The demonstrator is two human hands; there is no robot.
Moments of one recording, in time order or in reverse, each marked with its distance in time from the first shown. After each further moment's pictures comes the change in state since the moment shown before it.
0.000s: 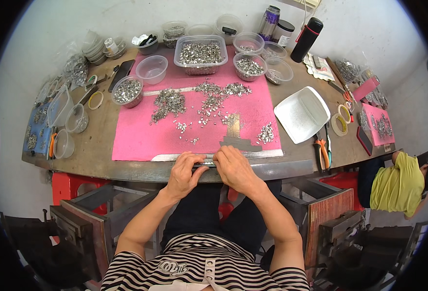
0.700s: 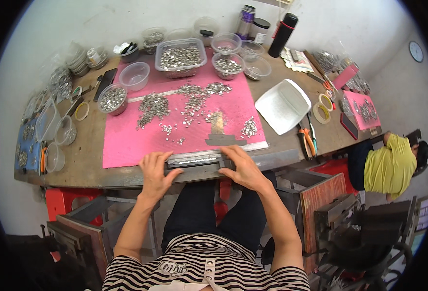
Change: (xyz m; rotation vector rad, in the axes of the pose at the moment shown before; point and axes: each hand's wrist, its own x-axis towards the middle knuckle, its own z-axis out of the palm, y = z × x) left_hand -0.018 -0.010 -0.046 0.316 -0.042 -0.123; right_hand -0.040 0.001 -0.031 0.227 -0.019 0.349
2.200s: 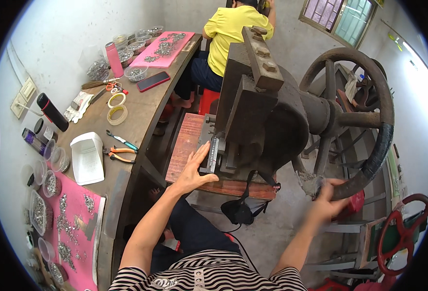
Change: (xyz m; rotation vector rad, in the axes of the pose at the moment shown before) left_hand -0.002 0.436 0.264 -1.004 -1.240 0.850; right_hand -0.510 -0.146 -0.103 -1.130 2.160 0.450
